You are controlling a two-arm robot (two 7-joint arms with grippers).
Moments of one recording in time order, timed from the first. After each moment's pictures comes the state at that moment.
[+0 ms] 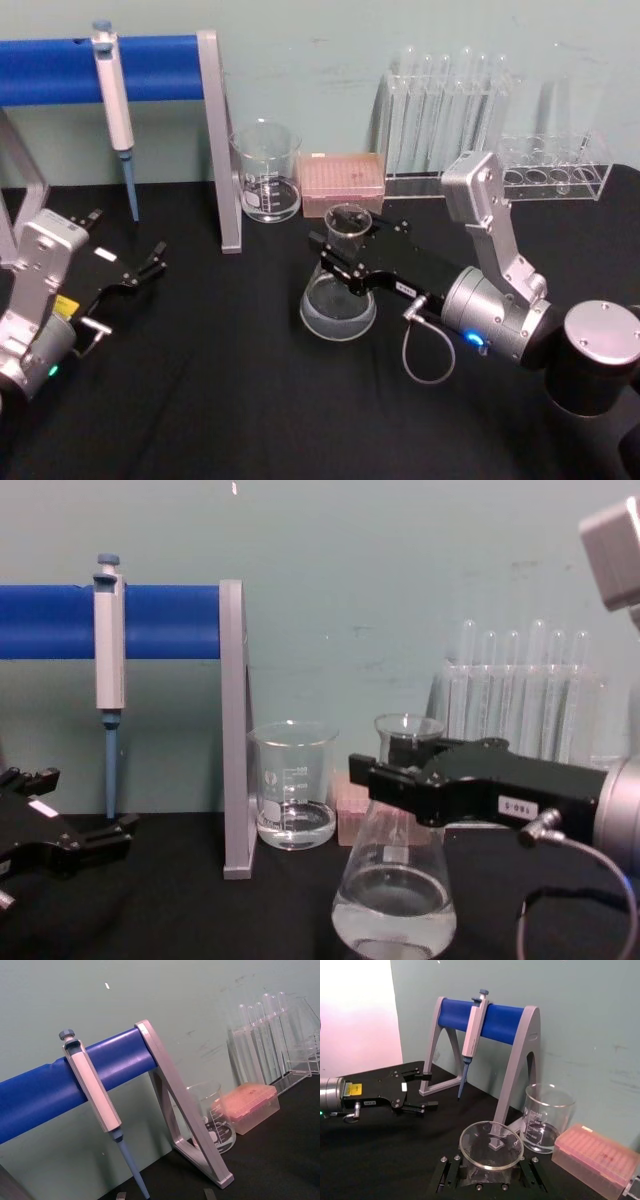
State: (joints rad) left arm -0.20 0.60 0.45 -1.41 -0.25 -0.12 0.03; right arm 0.28 0.36 -0.46 -1.51 0.34 0.05 0.45
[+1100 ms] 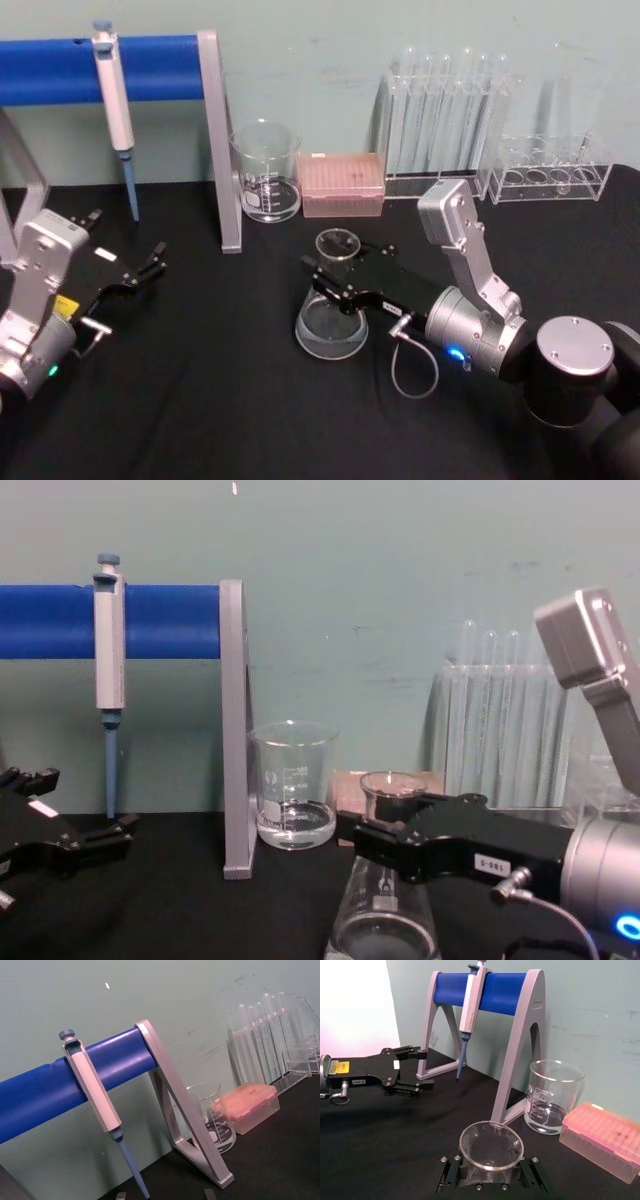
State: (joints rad) left arm -0.20 0.60 0.45 -1.41 -0.25 -0.12 0.03; right arm 0.31 0.31 -0.48 -1.37 0.32 0.00 0.46
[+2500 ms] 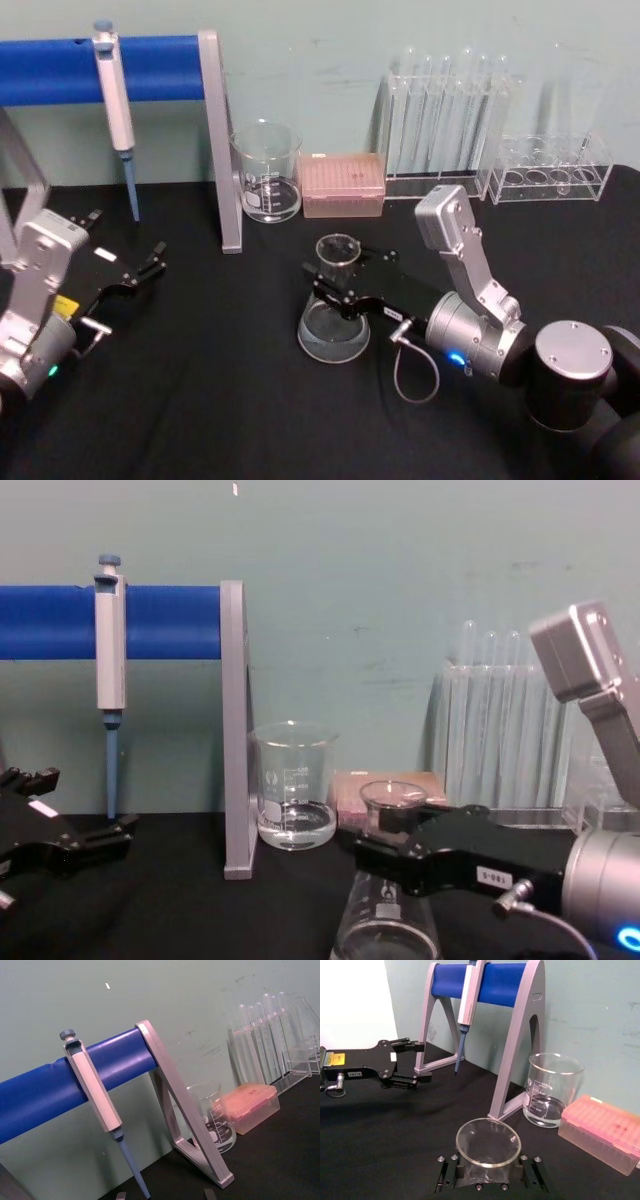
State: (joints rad) left arm -0.20 0.60 0.45 -1.41 -0.25 -0.12 0.03; right arm 0.30 0.30 -0.48 -1.36 0.30 0.01 0.45
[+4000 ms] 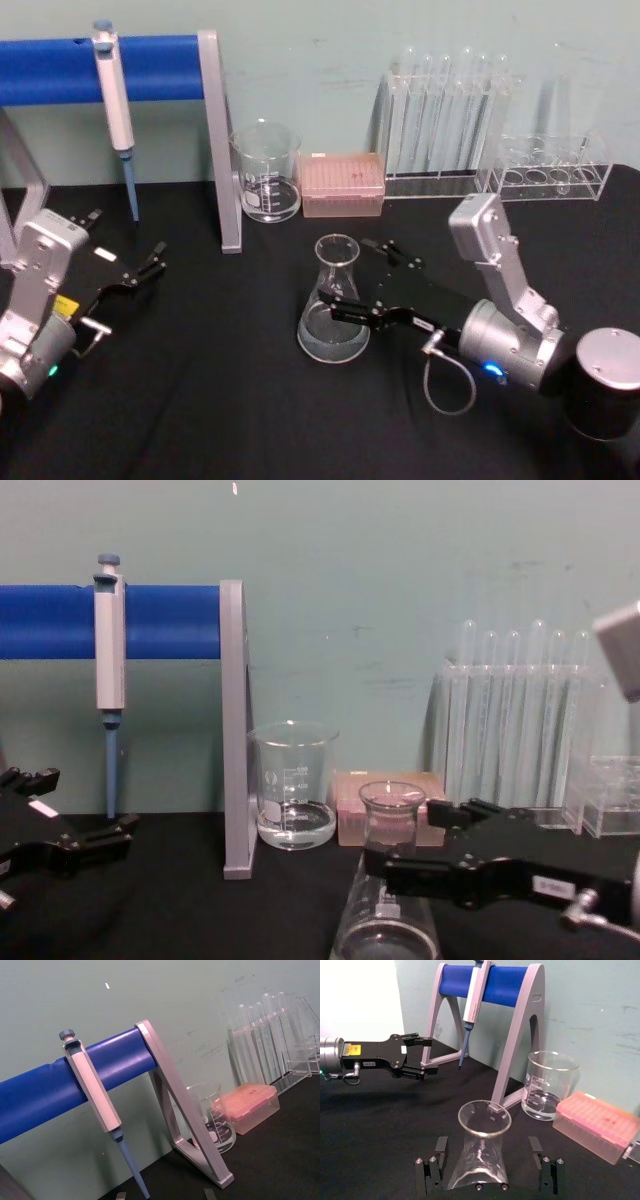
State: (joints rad) left arm -0.20 0.60 0.45 -1.41 -0.25 -0.12 0.03; right arm 0.25 0.39 -0.46 -1.44 0.33 0.01 0.50
